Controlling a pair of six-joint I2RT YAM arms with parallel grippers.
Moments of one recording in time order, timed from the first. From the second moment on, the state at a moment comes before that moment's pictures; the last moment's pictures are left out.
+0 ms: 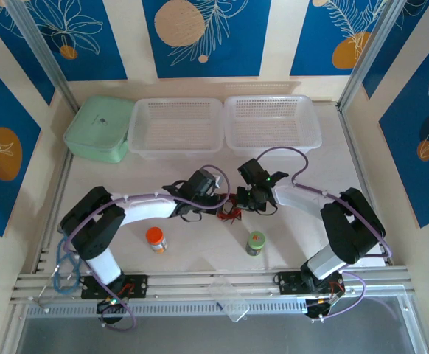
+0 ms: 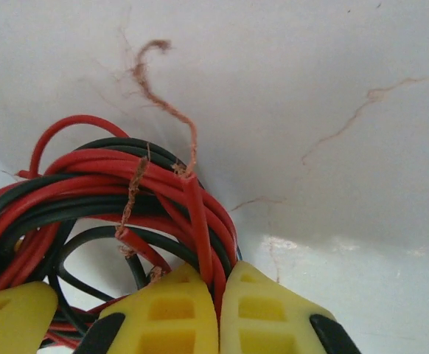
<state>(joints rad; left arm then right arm) -0.86 1.68 0.89 -0.07 0.16 -0.57 0.59 1.54 0.86 -0.52 -0.15 0.72</state>
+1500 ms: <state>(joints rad) -0.92 1.70 0.98 -0.25 0.12 -0.45 0.55 1.50 1.03 -0.88 0.00 0.54</state>
